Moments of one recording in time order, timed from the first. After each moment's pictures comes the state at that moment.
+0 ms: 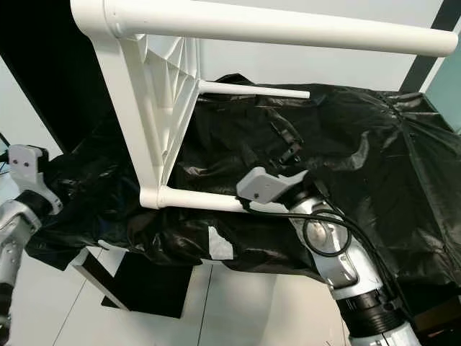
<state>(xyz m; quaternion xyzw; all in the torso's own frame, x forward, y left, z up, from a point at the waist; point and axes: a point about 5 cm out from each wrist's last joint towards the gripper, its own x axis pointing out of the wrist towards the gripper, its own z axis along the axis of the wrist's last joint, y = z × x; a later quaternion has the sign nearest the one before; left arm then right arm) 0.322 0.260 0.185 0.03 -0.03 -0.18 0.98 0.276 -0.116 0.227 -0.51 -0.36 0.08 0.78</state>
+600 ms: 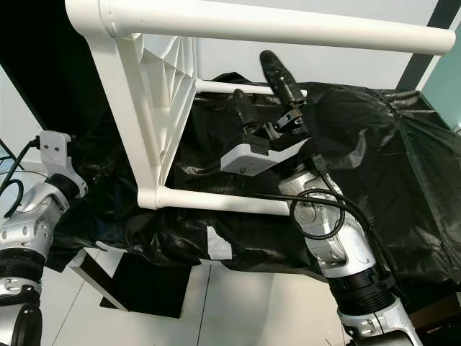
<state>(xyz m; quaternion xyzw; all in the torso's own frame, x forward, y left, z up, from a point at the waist) 0.352 0.244 0.178 0.03 -0.03 -0.17 0.98 0.270 -0.107 0.278 -0.52 -0.47 -0.05 0.71</state>
